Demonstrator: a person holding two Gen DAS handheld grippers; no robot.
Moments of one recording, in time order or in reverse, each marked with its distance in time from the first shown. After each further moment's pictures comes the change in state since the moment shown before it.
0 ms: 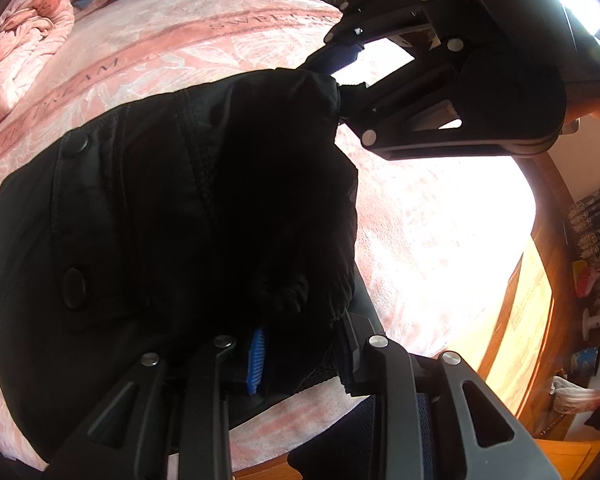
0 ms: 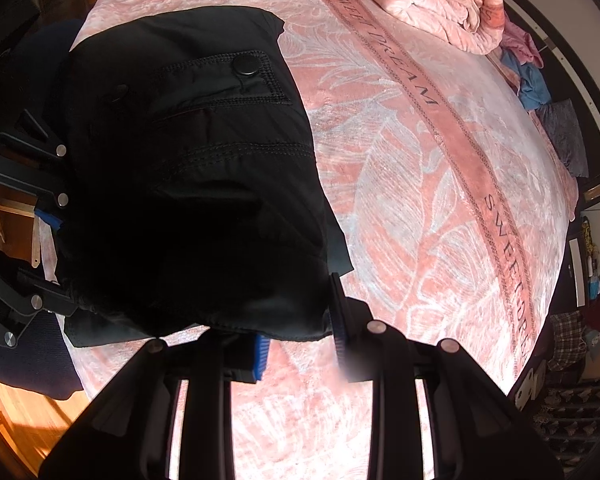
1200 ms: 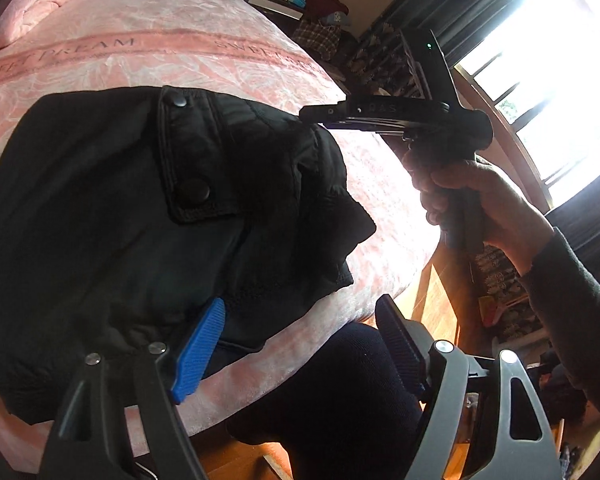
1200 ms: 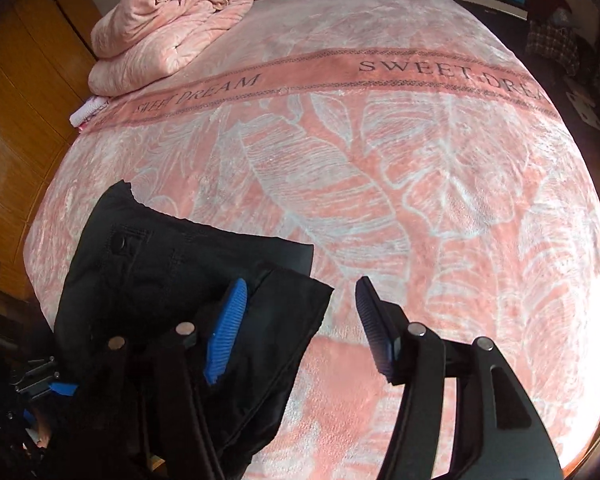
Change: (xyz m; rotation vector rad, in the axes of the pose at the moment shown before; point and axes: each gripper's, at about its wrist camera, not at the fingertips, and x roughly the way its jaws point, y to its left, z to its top) left arm -0.069 0.096 -0.066 -0.126 -0.164 -0.417; right arm -0.020 -0.048 -0.048 1.067 -0.176 0.114
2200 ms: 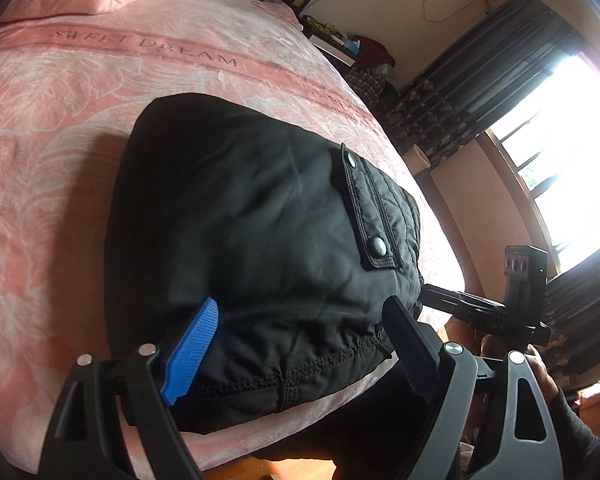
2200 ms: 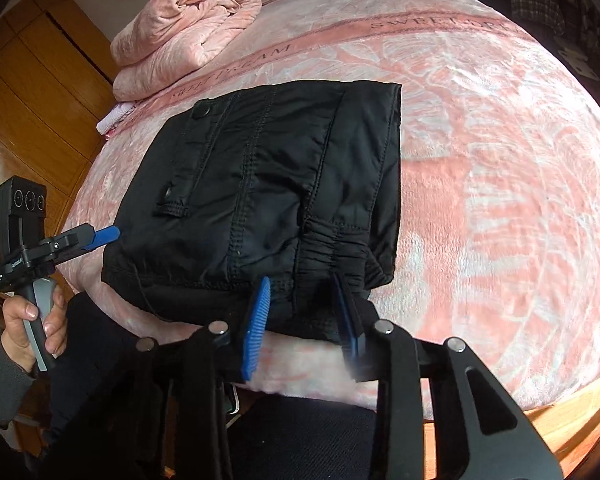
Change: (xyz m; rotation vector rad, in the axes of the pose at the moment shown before) left arm -0.055 0.107 -0.010 -0.160 -0.136 0.051; right arm -0.017 0.043 -0.134 0.104 -0.003 0.078
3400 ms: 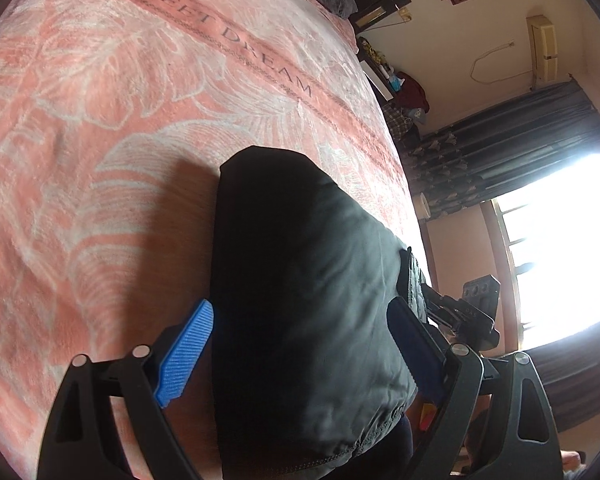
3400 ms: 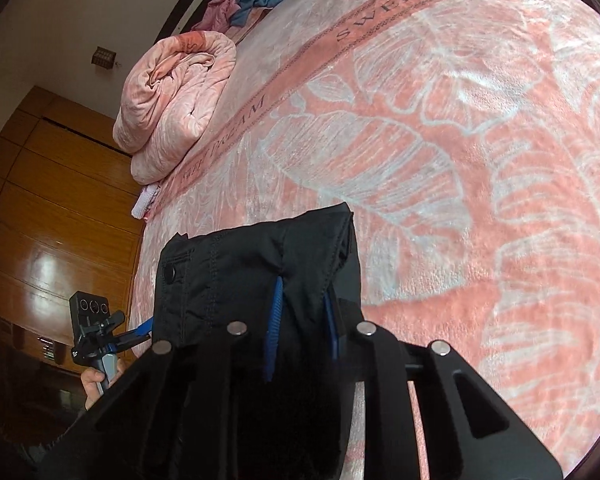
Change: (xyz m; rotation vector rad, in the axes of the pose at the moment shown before) left arm -0.011 0.107 0.069 -0.274 -0.030 -0.093; right arm 0.046 -0.078 0.110 0.289 -0.050 0.304
